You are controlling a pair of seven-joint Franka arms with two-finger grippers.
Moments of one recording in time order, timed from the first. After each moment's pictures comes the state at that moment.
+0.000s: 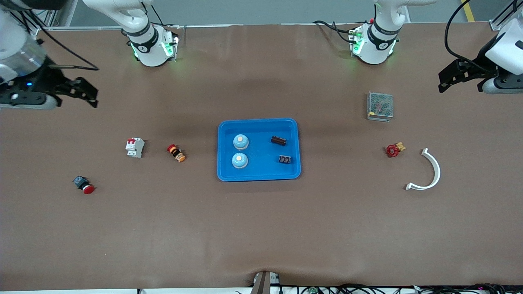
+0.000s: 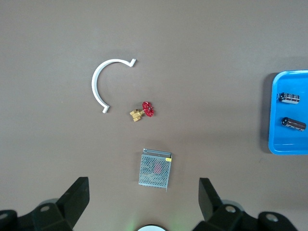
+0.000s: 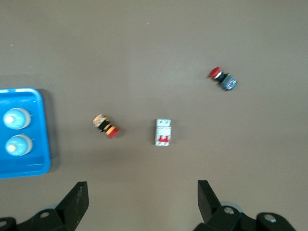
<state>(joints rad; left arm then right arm) -0.02 -0.11 -0.07 -1.64 0.03 1.51 -0.08 0.00 -0.13 0.06 -1.76 -0.04 1.66 0.09</state>
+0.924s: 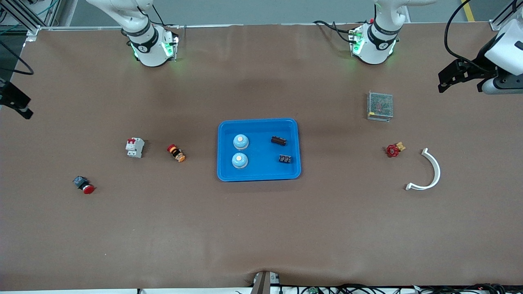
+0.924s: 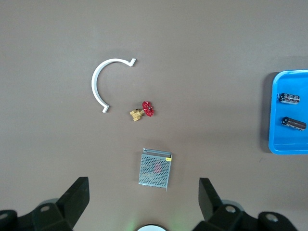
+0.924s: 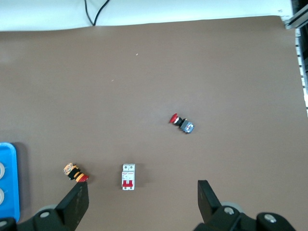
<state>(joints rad) -0.02 -0.11 -0.07 -1.64 0.03 1.51 -0.08 -0.18 -0.10 0.06 -1.66 -0.04 1.78 -0.02</state>
